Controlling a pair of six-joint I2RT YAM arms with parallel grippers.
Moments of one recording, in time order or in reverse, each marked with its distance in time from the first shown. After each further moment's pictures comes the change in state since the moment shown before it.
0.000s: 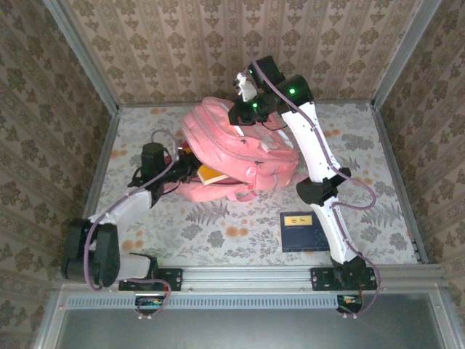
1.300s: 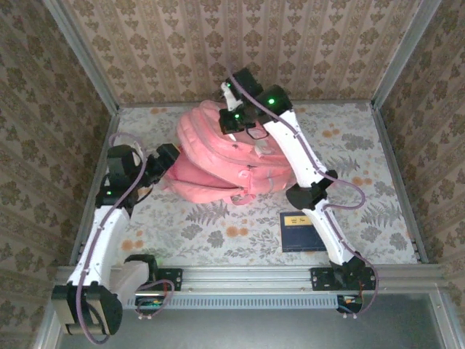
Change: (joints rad) left arm 0.198 -0.403 0.108 -0.599 -0.261 0.308; right arm 0.126 0.080 0.029 0.032 0.304 0.012
